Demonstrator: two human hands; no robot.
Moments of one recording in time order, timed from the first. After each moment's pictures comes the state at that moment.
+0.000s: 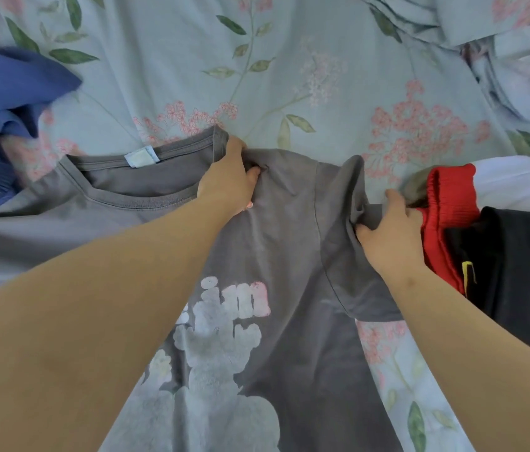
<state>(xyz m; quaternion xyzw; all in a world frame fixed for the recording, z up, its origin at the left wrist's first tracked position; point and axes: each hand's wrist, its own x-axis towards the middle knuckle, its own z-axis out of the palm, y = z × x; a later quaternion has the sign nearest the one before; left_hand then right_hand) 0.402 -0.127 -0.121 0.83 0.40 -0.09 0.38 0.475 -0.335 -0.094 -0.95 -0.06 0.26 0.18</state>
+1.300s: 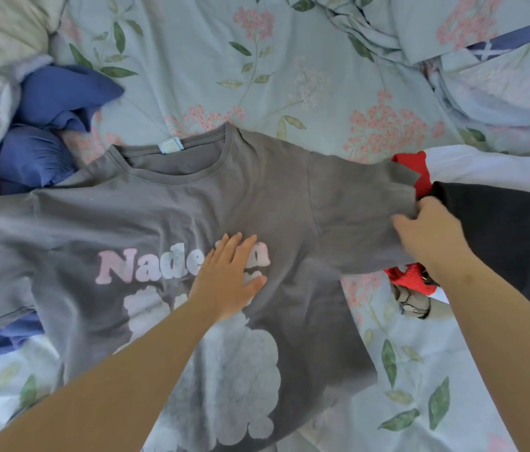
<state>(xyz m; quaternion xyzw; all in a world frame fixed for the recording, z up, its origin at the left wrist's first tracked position) 0.242 -0.228 -0.098 0.90 0.25 -0.21 0.28 0.452 -0.400 -0.002 -0.94 -0.06 0.26 0.20</state>
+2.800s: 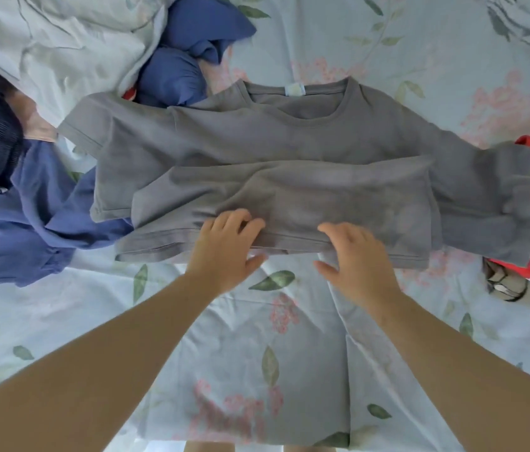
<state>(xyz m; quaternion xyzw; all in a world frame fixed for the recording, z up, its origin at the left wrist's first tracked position) 0.084 -0.181 -0.071 0.96 0.25 -0.07 0.10 0.253 -0.333 -0.061 -0.84 -0.49 0.24 0.05</state>
